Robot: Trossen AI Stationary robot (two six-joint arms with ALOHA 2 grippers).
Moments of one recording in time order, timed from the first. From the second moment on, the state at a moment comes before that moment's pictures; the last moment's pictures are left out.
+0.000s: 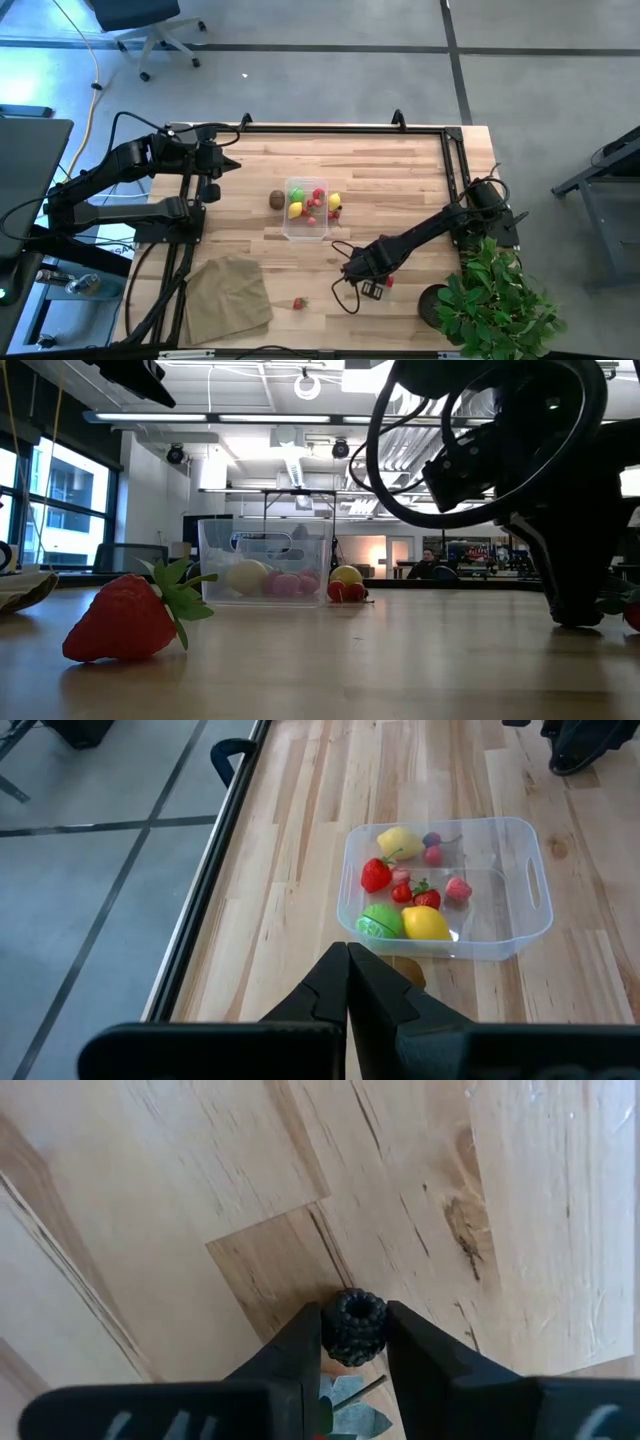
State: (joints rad) left arm 0.53 0.72 0.99 -0.92 0.06 0.37; right arm 0.42 1.94 1.26 -0.91 -0.06 0.78
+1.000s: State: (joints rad) left arm 0.53 0.72 0.99 -0.92 0.06 0.37; right arm 0.16 1.94 2.07 -1.03 0.18 0.38
